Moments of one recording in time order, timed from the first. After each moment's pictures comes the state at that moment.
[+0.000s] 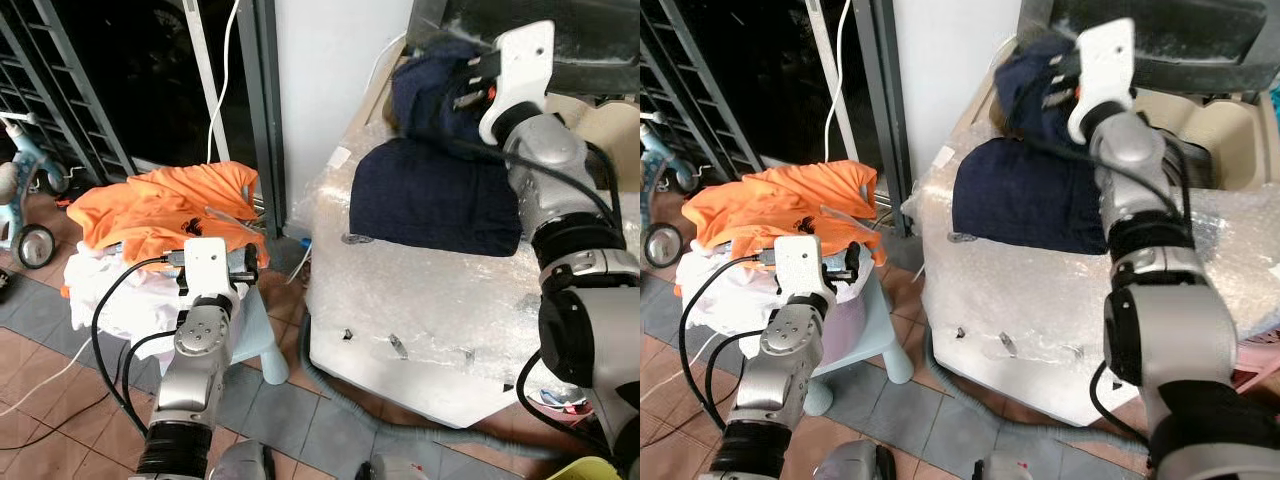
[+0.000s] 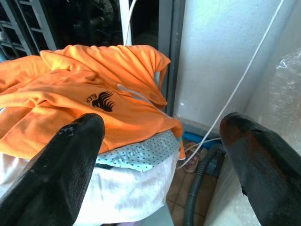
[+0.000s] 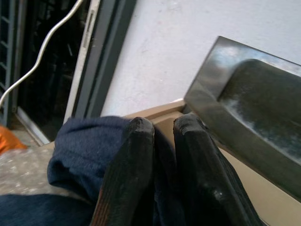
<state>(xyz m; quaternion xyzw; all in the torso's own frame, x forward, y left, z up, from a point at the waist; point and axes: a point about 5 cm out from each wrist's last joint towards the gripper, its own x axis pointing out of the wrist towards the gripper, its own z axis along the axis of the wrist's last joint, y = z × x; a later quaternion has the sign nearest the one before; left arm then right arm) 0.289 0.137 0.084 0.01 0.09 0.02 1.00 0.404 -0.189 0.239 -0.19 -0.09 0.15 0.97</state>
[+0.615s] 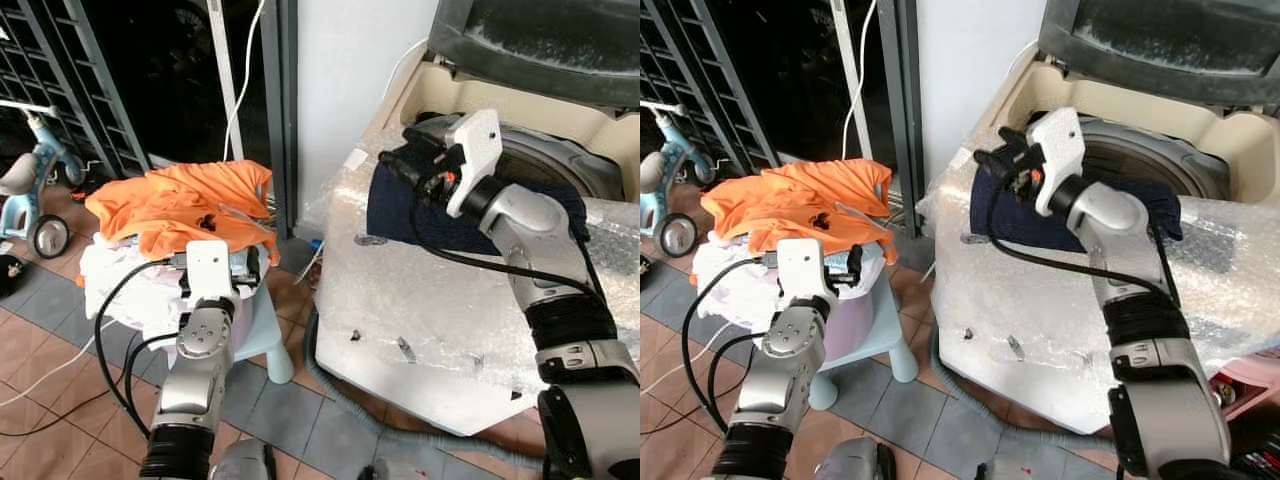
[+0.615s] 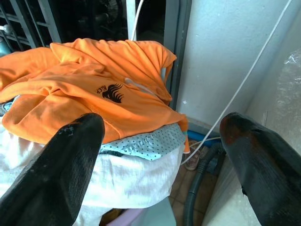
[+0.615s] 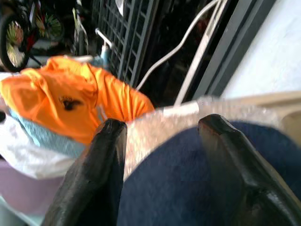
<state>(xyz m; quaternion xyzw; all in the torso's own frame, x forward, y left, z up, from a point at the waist) 0.286 0.132 0.081 0.00 0.09 0.02 1.00 0.350 -0.171 0.175 -0.16 0.00 0.35 0.92</state>
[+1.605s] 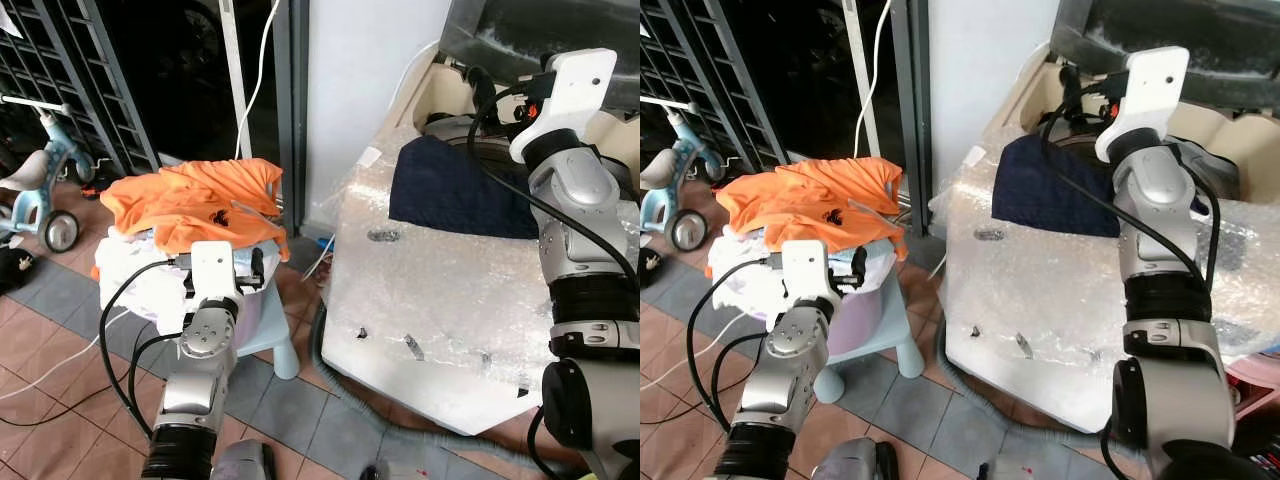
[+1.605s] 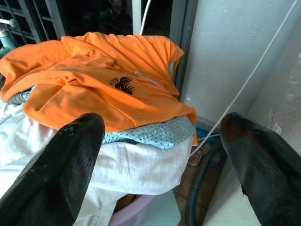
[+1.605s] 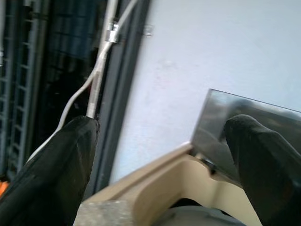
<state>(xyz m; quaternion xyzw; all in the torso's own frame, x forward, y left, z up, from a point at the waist) 0.286 0.131 0.080 0.00 0.10 0.02 1.00 0.359 -0.198 0.255 -0.11 -0.18 0.15 0.97</state>
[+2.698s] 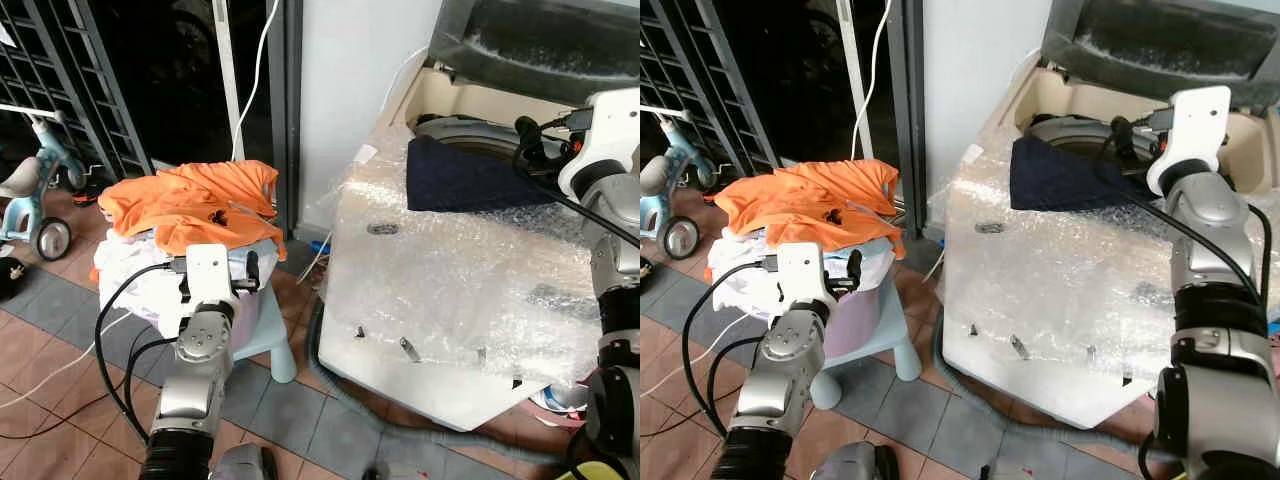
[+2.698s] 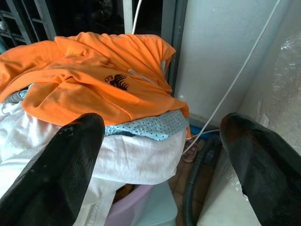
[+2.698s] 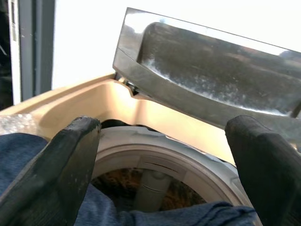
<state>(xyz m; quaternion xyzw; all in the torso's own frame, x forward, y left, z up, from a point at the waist) 0.284 0.134 0.077 0.00 0.11 0.02 0.99 0.356 -0.236 0.231 -0.11 -0.10 0.13 0.98</state>
